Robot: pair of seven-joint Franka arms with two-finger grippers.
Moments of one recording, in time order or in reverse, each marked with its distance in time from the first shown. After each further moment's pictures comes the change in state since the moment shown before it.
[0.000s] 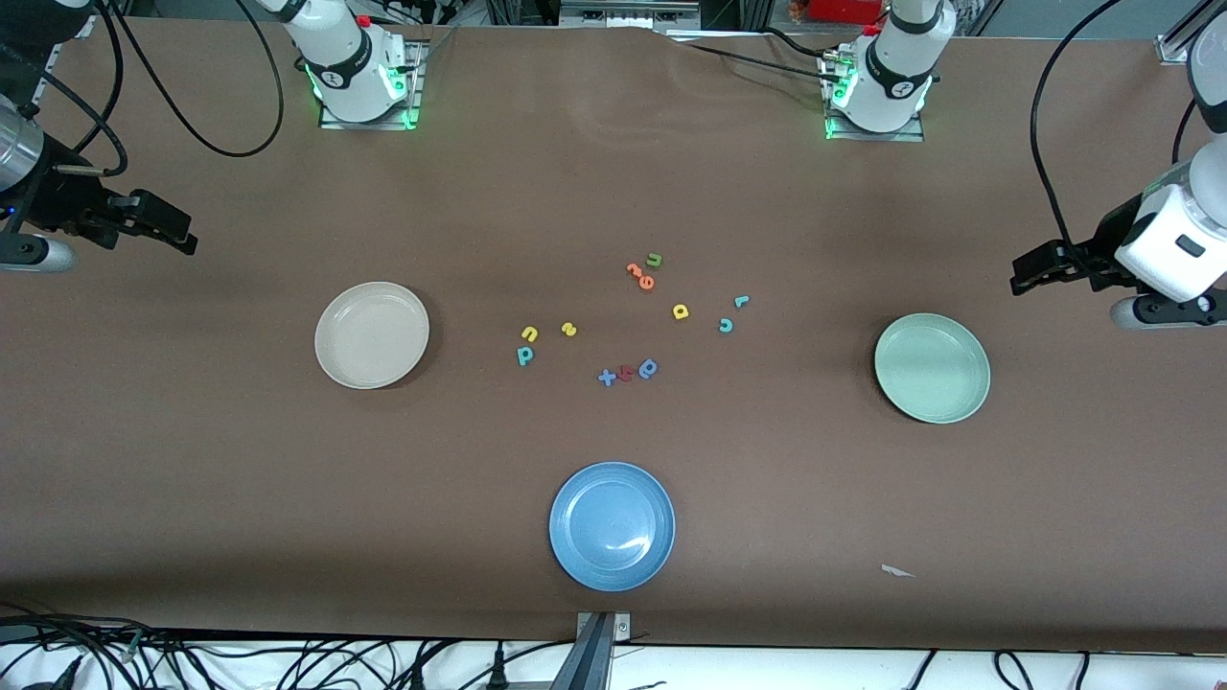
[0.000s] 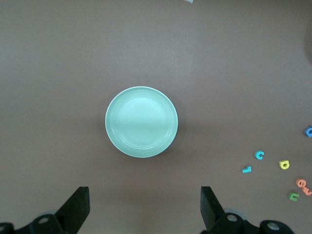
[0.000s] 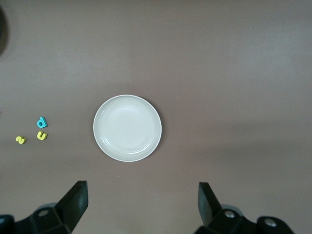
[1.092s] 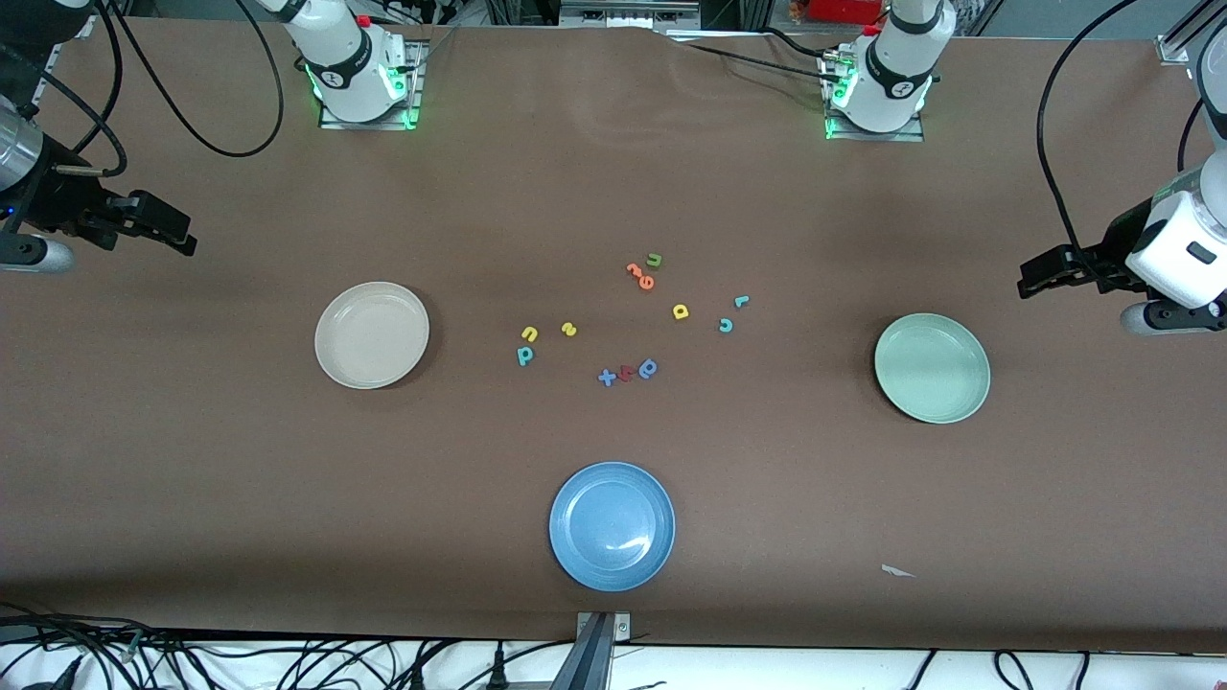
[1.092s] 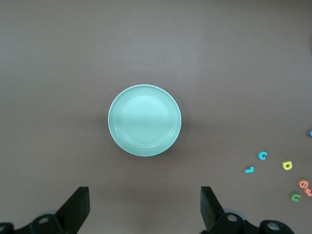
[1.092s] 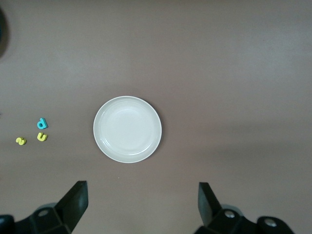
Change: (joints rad) left arm 0.008 0.015 0.005 0.005 0.000 -0.014 0.000; right arm 0.000 0.000 0.000 0.000 0.000 0.005 0.000
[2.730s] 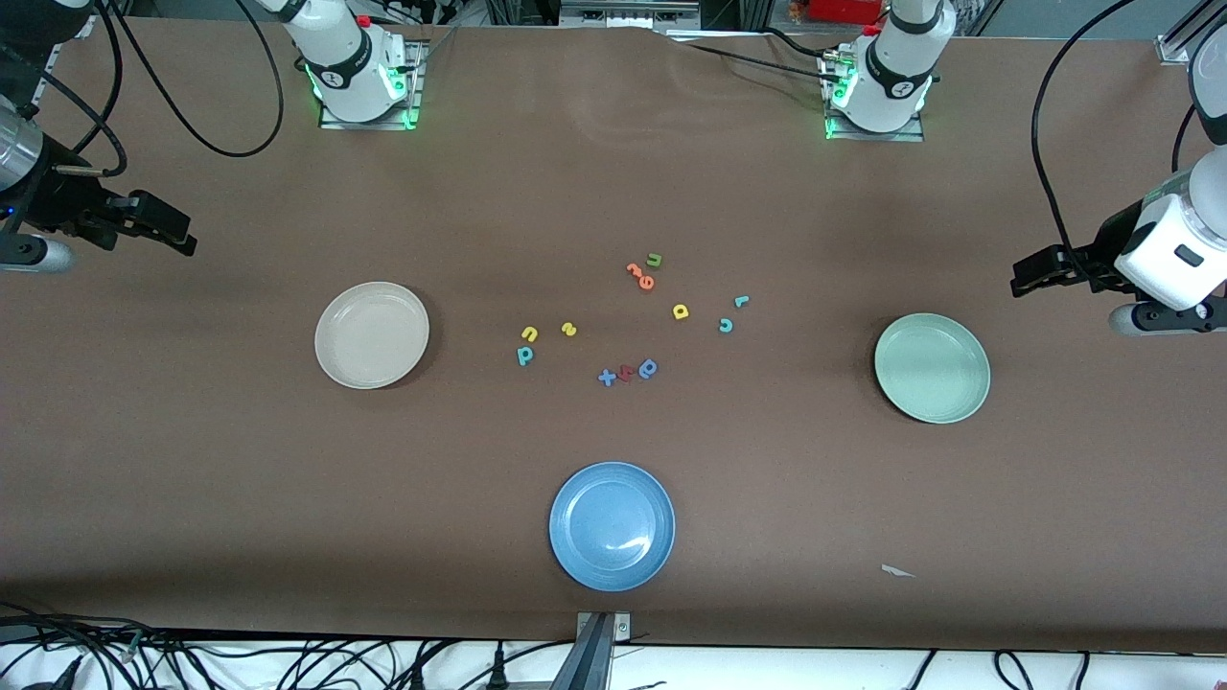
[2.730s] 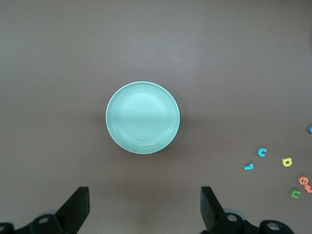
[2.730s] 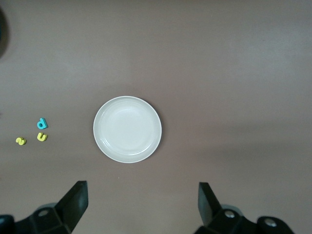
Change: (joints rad) left arm -0.007 0.006 -0.003 0.000 0.000 -0.007 -0.001; right arm 0.000 0.000 0.000 0.000 0.000 0.000 0.000
